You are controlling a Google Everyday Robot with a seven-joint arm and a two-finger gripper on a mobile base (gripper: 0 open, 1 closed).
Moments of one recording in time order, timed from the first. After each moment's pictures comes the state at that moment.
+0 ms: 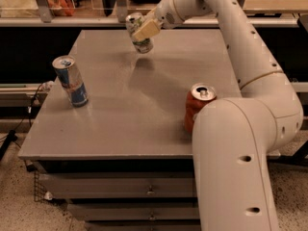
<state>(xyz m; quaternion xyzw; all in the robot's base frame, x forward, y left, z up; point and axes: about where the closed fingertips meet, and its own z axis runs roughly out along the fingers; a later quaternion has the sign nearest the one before) 0.798 0.026 0.914 -0.56 0.67 0.24 0.42</state>
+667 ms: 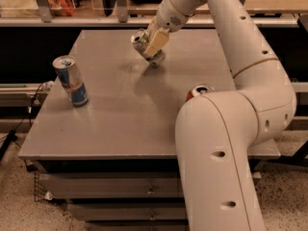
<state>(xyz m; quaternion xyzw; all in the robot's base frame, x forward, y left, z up) 0.746 0.001 0.884 -0.70 0.64 0.17 0.27</state>
